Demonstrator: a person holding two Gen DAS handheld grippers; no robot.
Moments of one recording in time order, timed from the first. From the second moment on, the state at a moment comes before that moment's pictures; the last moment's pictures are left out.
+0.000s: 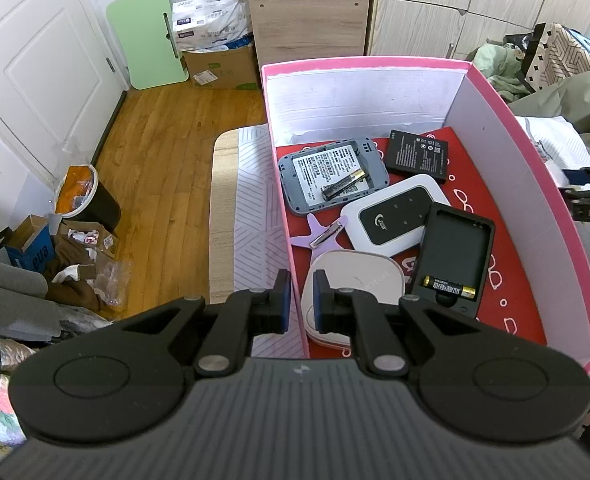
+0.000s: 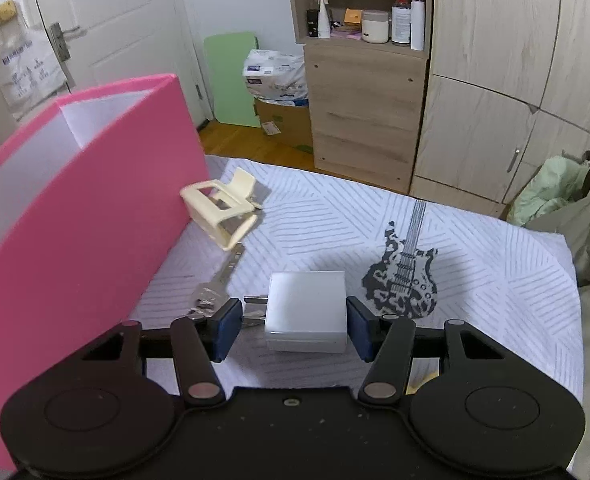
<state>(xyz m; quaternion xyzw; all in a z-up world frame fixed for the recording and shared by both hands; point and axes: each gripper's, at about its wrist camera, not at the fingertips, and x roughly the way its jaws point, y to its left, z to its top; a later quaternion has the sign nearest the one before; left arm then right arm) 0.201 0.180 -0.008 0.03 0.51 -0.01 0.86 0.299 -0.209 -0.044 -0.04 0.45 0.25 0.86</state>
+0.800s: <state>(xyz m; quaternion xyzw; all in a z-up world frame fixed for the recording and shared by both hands) 0.199 0.187 -0.007 0.02 0.51 -0.02 0.86 0.236 -0.079 0.057 -0.08 0.44 0.54 0.71</state>
